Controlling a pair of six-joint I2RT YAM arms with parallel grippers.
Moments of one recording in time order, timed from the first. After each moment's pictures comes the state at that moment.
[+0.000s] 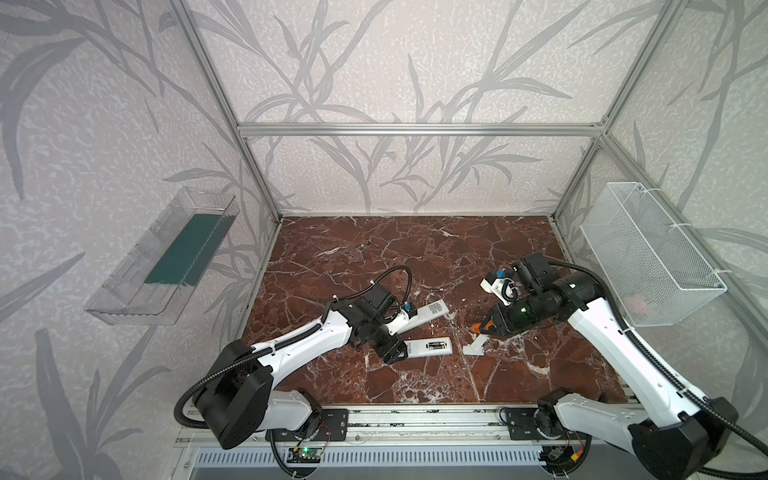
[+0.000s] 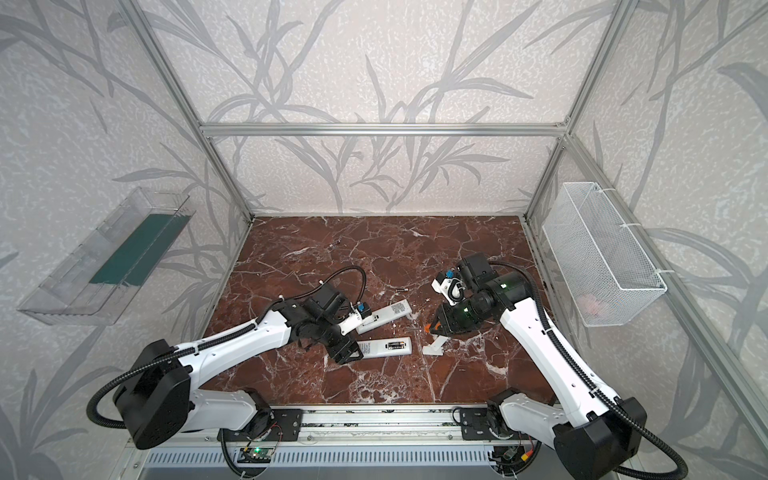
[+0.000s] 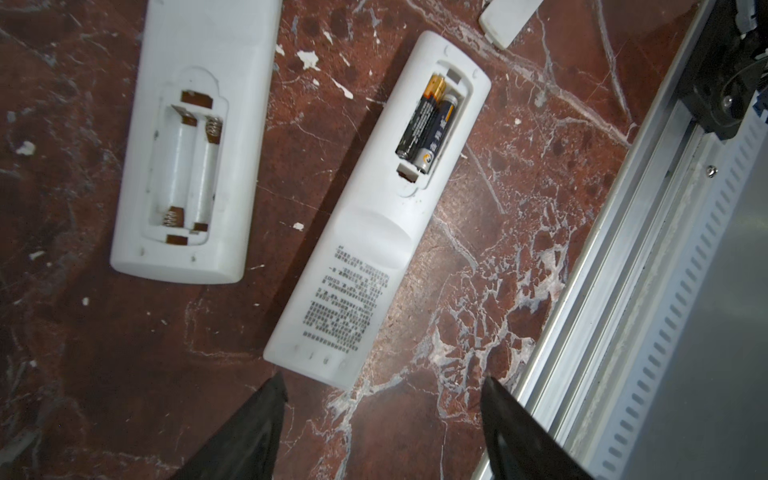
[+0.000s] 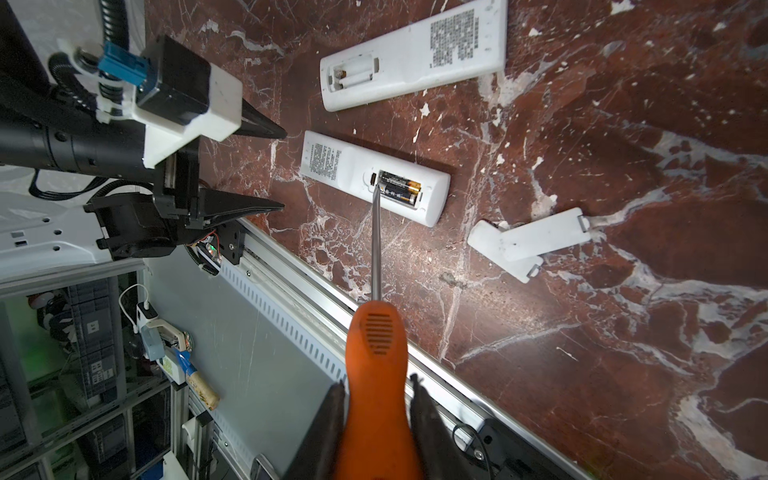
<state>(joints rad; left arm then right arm) -0.70 1.35 0.80 -0.67 0.37 0.18 0.40 1.17 1.15 -1.26 -0.55 0.18</state>
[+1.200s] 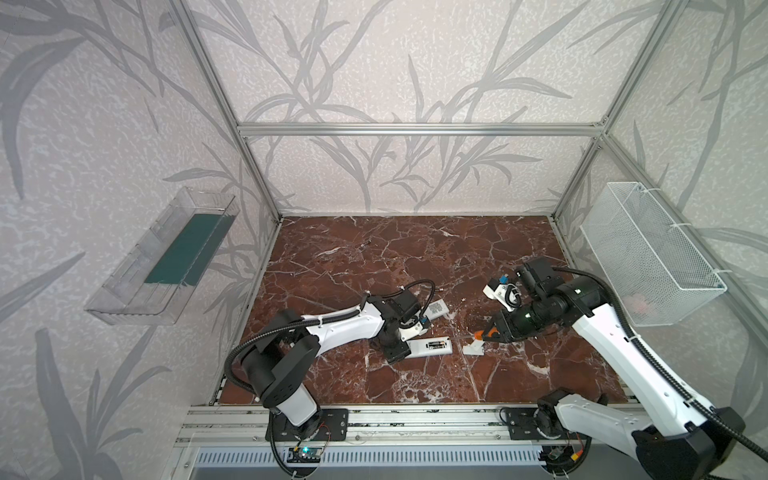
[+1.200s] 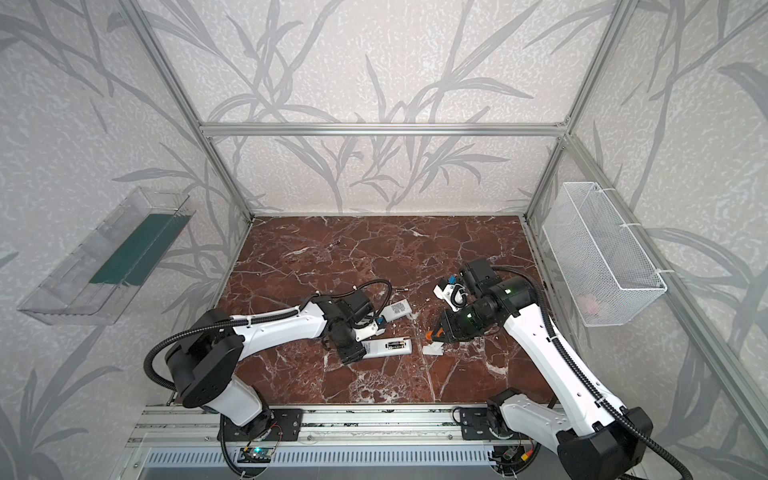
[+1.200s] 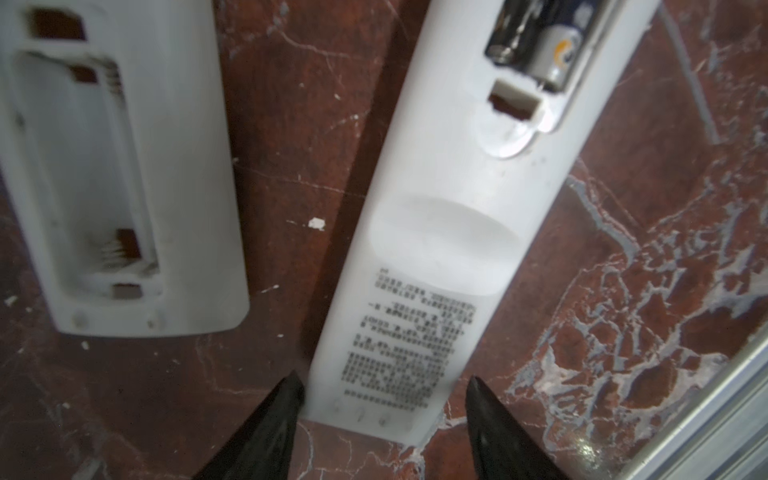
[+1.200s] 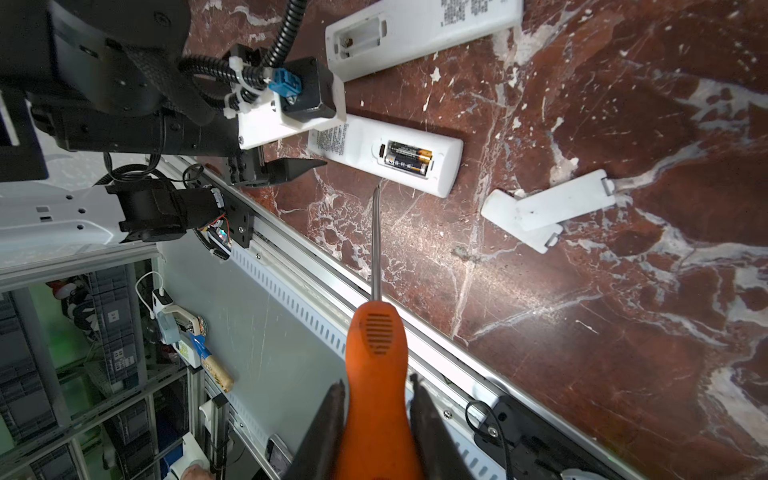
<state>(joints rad) -0.83 1.63 0.94 -0.75 0.07 0.28 0.40 1.12 1.14 -1.32 -0.57 0.19</state>
